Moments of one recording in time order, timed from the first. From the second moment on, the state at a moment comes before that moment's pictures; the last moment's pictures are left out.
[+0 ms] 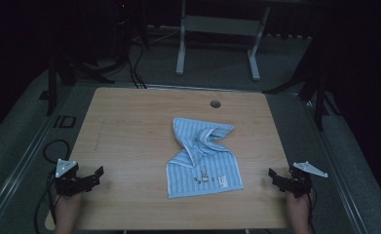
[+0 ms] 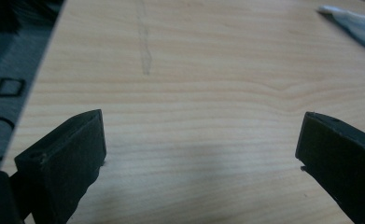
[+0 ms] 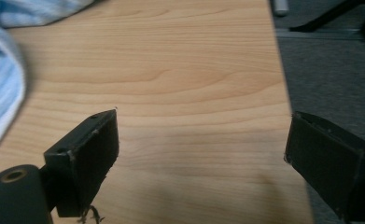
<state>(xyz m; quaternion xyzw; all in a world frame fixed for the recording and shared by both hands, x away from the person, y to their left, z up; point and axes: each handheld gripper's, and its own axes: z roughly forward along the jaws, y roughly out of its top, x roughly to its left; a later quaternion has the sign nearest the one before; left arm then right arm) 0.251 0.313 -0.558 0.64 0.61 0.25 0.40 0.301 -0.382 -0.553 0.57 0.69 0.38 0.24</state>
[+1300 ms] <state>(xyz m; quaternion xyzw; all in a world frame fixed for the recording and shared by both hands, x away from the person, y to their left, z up) 0.303 0.219 -0.521 0.87 0.47 0.05 0.13 0.351 -0.298 -0.521 0.40 0.89 0.23 0.04</state>
